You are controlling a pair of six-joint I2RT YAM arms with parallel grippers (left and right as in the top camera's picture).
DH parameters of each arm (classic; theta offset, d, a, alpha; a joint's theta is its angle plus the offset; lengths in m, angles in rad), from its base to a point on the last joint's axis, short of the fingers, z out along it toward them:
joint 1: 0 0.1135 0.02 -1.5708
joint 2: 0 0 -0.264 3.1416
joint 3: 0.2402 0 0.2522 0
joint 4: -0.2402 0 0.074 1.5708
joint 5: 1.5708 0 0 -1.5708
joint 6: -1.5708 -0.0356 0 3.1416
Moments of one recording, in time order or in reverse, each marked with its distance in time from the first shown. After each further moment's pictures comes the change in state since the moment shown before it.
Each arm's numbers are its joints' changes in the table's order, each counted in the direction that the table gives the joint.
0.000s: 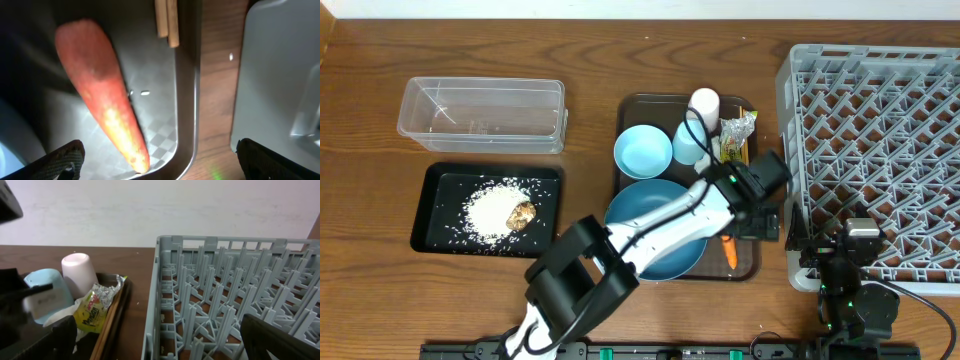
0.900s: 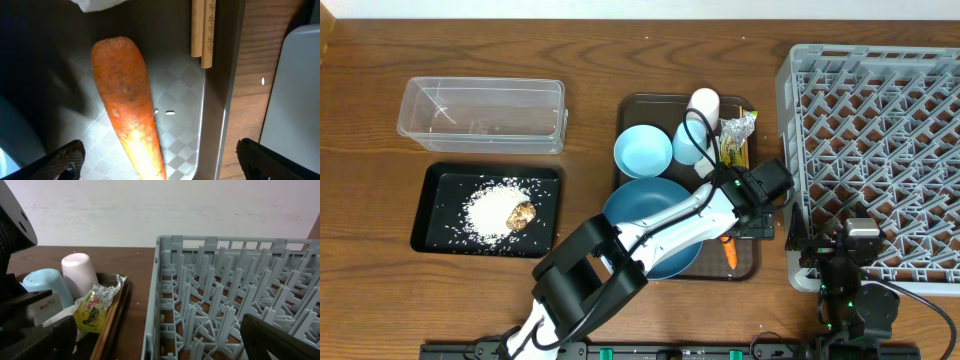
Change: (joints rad) left arm -0.002 0.032 0.000 0.003 -0.092 0.048; right arm 0.000 0.000 0.000 0.000 0.000 0.000
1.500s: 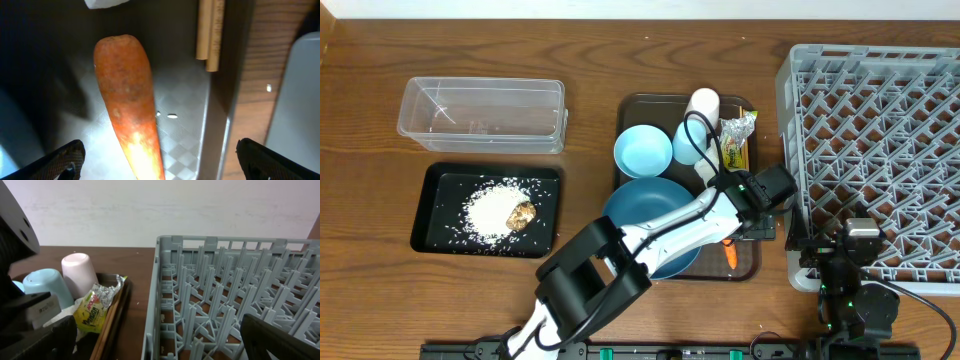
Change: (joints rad) left arm -0.016 0.013 0.000 0.002 -0.048 0.053; right arm 0.000 0.000 0.000 0.000 0.000 0.000
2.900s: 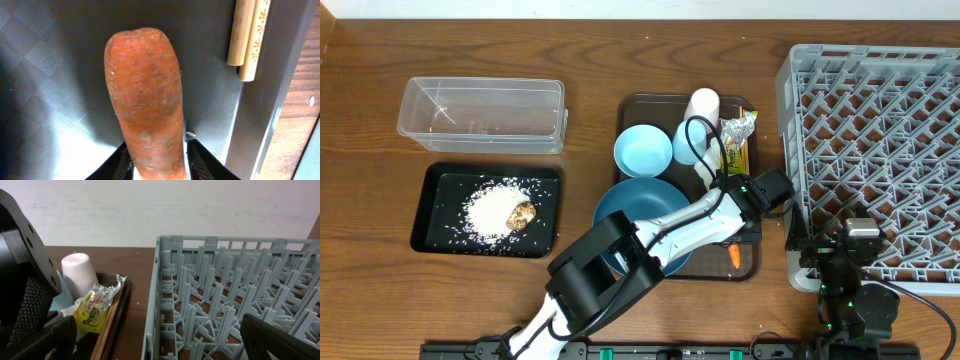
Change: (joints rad) left arm 0.001 0.056 0.000 0.007 -0.002 0.014; right arm 0.000 0.000 0.000 0.000 0.000 0.000
